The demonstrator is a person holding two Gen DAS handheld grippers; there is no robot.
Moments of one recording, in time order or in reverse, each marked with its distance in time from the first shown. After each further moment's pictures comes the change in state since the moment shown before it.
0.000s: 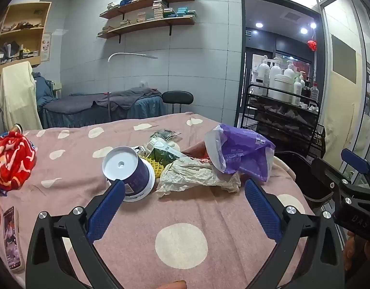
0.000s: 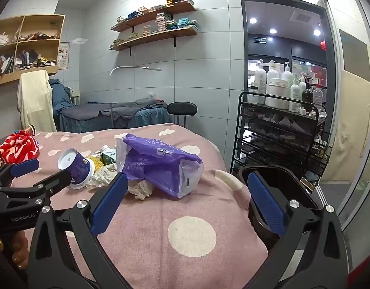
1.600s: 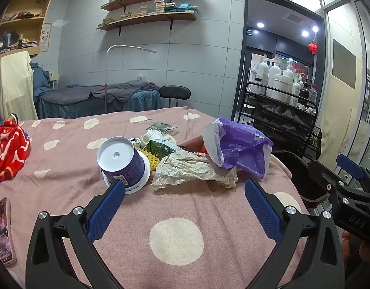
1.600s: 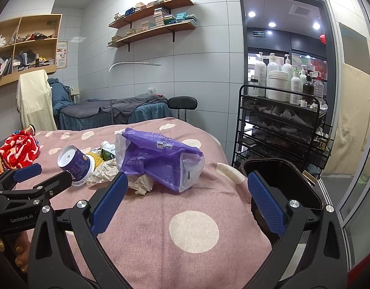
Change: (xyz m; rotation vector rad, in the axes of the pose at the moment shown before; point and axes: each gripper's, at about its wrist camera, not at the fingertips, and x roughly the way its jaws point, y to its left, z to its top) left arm 0.003 0.003 -0.005 -0.031 0.034 -0.029; right arm 0.006 -0.002 -0.005 0.022 0.036 0.005
